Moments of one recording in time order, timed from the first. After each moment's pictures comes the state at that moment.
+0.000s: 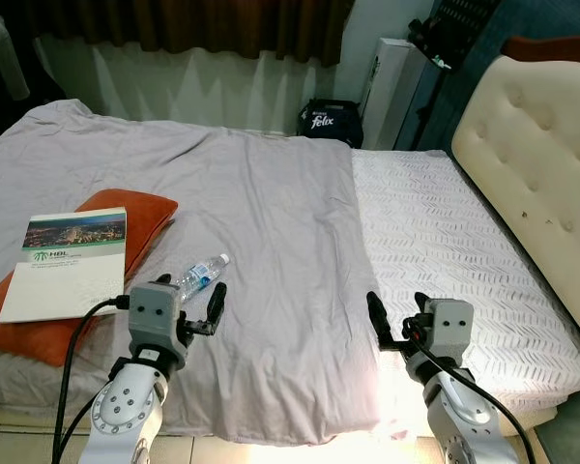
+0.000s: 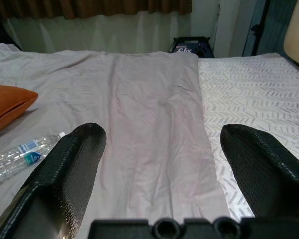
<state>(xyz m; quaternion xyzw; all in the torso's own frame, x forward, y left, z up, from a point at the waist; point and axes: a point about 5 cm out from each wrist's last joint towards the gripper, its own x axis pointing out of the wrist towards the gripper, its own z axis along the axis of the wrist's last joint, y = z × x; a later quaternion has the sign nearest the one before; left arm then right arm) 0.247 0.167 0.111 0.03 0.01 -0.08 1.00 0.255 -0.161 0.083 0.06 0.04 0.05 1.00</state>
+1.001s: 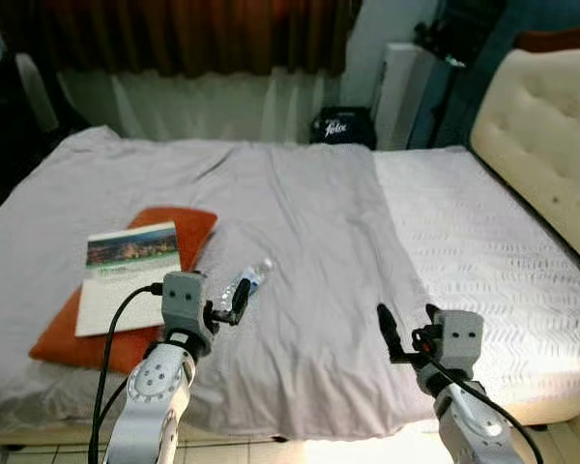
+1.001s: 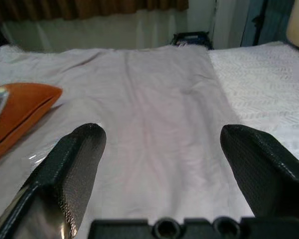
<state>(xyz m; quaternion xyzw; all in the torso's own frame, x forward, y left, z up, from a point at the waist) 0.273 0.148 0.101 0.00 0.02 -0.12 0.99 0.243 -0.171 0.070 0.05 0.06 0.04 1.00</state>
